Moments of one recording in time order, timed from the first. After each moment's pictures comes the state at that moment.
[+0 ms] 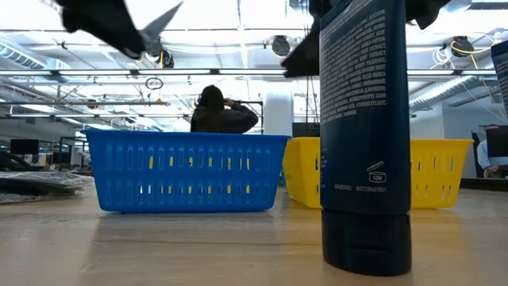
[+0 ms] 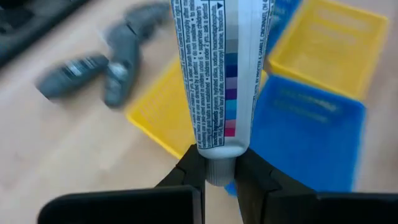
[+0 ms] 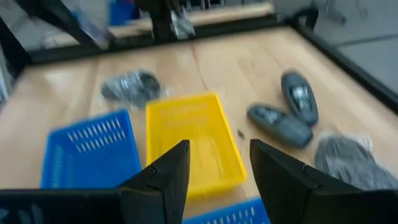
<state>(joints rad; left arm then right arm) -0.57 1.47 1.15 -0.90 -0.74 -1.03 0.08 1.35 0.80 0.14 0.23 0.20</state>
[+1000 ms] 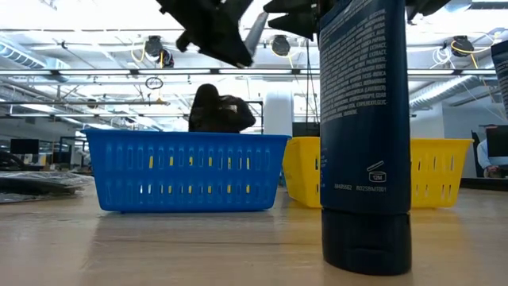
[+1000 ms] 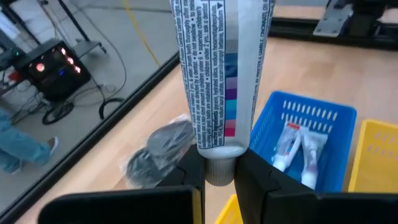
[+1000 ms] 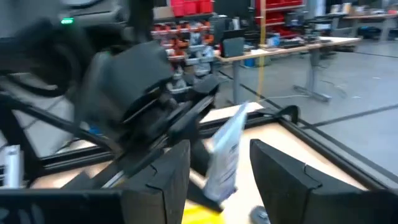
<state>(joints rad) -0.20 1.61 1.15 -0.19 -0.76 -0.28 0.08 1.35 0.80 0.51 0.32 0.14</state>
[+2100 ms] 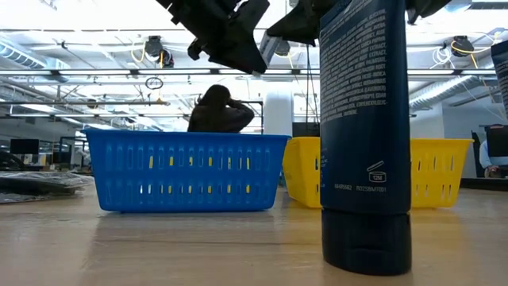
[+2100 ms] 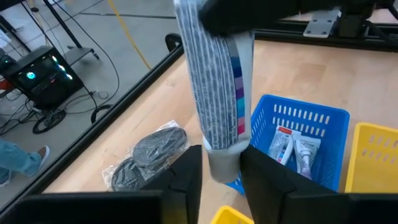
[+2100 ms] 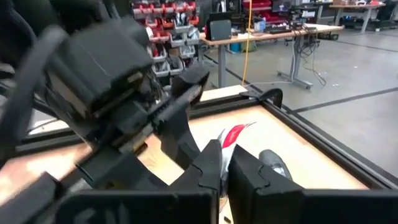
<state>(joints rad) -0.19 1.66 1.15 -0.09 -0.73 -0.23 0.08 1.36 0.80 0.44 0.37 0.13</state>
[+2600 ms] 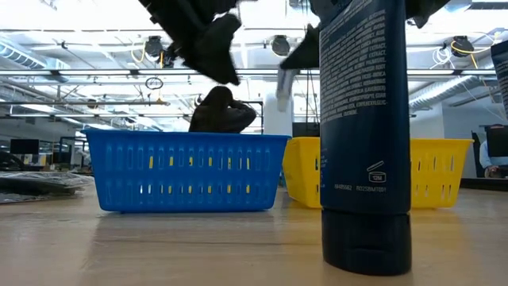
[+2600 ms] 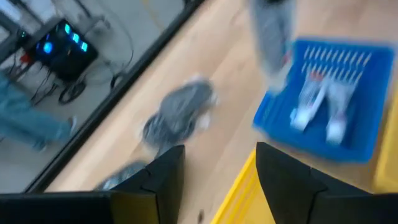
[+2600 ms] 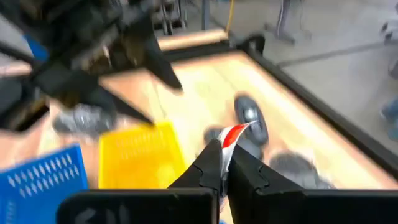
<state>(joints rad) -0.19 1.60 1.15 -0.43 -0.73 -0.36 0.04 1.33 0.80 0.15 0.37 0.18</state>
